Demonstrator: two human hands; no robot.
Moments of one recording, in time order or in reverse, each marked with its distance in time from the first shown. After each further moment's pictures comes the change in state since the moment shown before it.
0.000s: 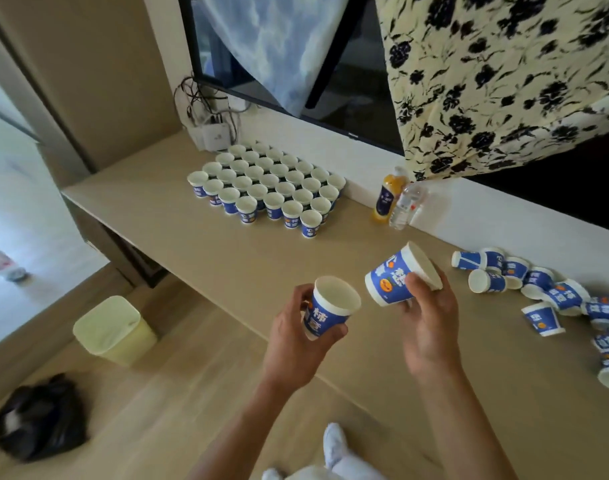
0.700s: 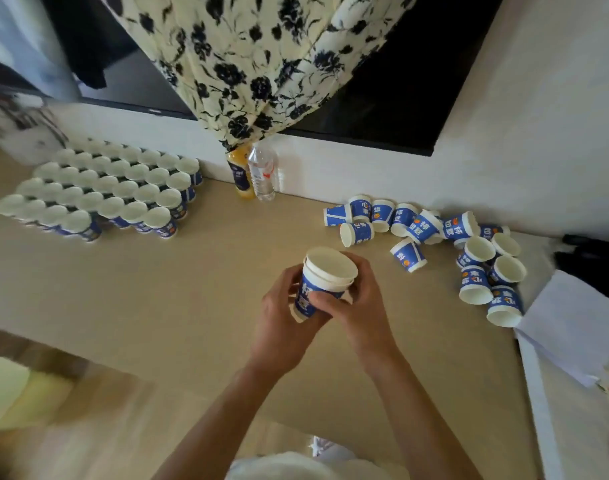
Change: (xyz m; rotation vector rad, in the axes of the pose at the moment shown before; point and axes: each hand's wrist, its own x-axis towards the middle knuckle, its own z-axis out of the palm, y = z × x) left_hand 0.015 0.094 0.274 0.015 -0.288 0.126; right_hand 0.047 -0.069 -0.223 -0.356 0.039 0.037
